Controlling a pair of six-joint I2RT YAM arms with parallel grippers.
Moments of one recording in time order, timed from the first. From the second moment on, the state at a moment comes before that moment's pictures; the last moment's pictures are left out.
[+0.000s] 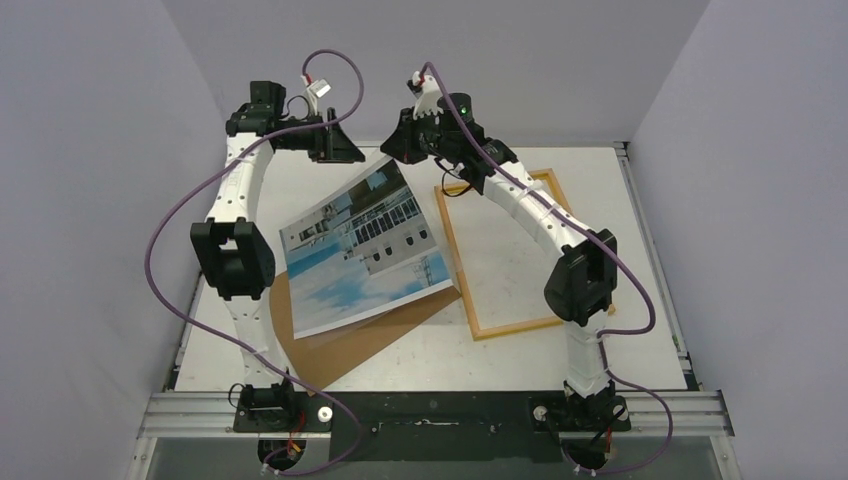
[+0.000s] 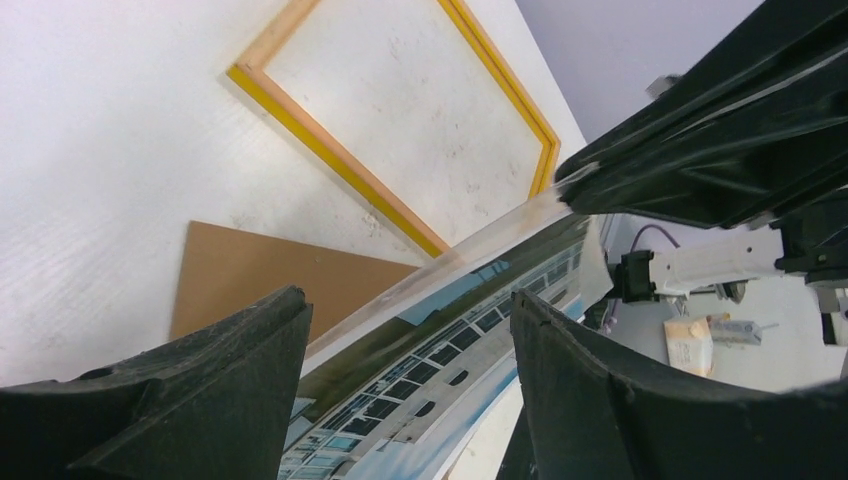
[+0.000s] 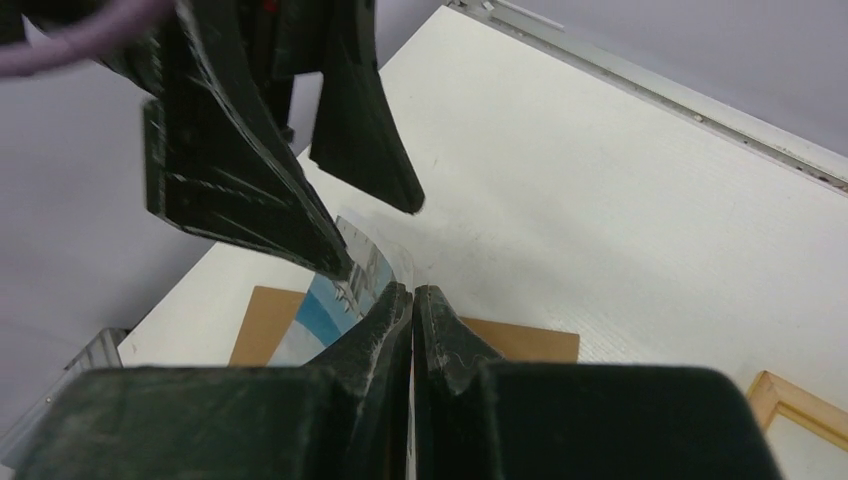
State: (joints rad) left arm 0.00 2.15 2.24 -0.96 1.10 -0.02; right arm 0.60 2.04 2.04 -0.26 -0.37 0.30
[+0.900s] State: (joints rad) left arm -0.06 2.08 2.06 -0.79 1.21 0.09; right arm 0.57 2.00 1.92 -0.17 -0.47 0.43
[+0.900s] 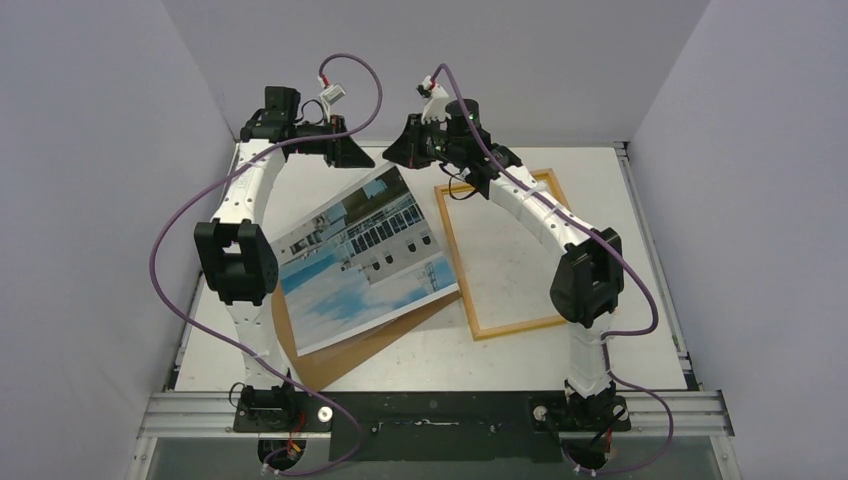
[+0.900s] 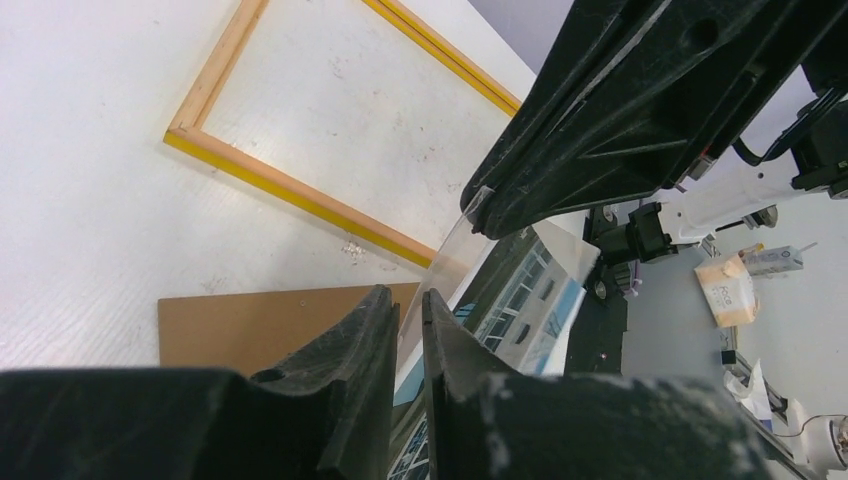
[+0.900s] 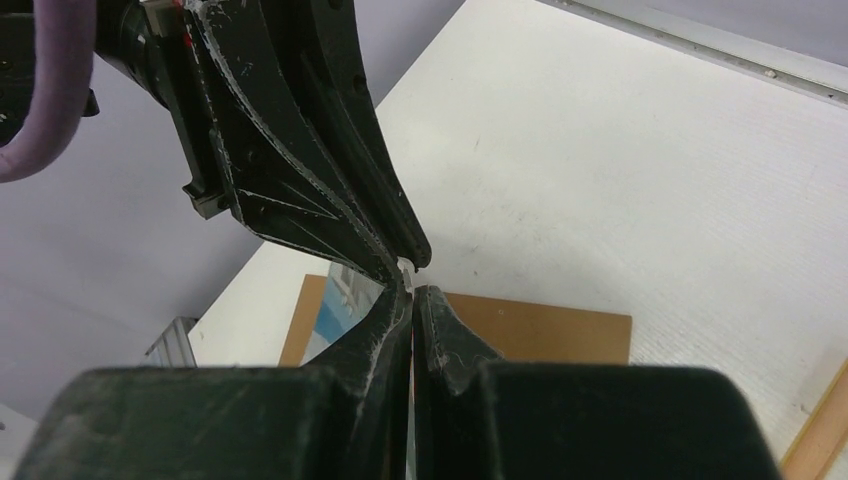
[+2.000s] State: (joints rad) left arm -0.06 2.08 2.09 -0.89 1.31 0.24; right arm 0.57 2.00 1.89 -0.09 -0.54 0.52
